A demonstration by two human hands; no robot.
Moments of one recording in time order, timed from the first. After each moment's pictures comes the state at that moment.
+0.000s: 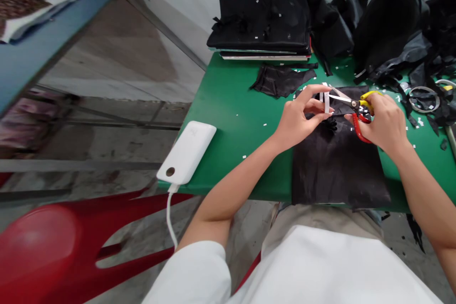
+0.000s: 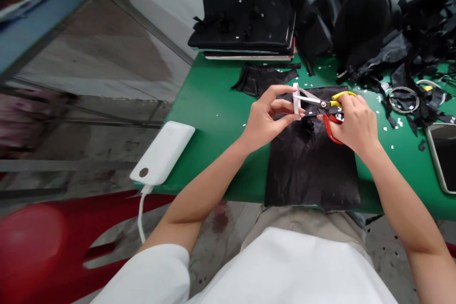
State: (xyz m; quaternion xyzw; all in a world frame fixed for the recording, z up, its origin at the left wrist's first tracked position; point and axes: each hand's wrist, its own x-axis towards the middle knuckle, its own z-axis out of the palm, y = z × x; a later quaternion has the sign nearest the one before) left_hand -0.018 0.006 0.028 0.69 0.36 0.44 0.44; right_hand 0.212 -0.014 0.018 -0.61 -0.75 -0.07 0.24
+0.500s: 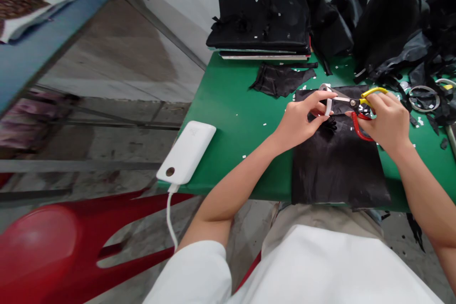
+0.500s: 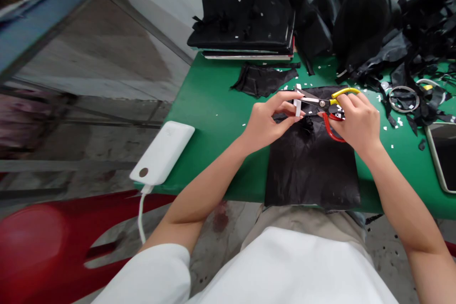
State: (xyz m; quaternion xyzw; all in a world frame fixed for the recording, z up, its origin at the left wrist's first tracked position) left_hand -0.020 0.005 0.030 0.77 0.36 0.39 0.34; right_hand 0.215 -0.013 0.018 -0.59 -0.76 -0.11 0.24
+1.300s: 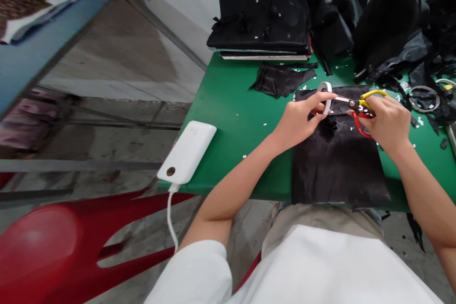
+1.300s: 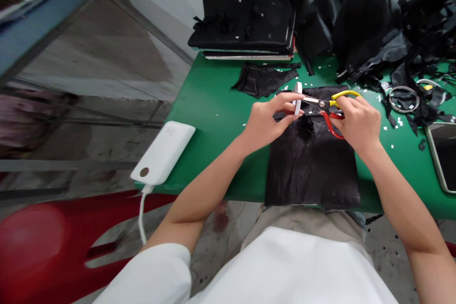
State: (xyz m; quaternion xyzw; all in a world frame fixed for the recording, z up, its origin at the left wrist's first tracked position) left_hand -0.022 0.006 0.029 0.79 0.38 0.37 0.29; right_hand 0.214 -0.016 0.020 -0.61 -0.75 -0.12 0.21
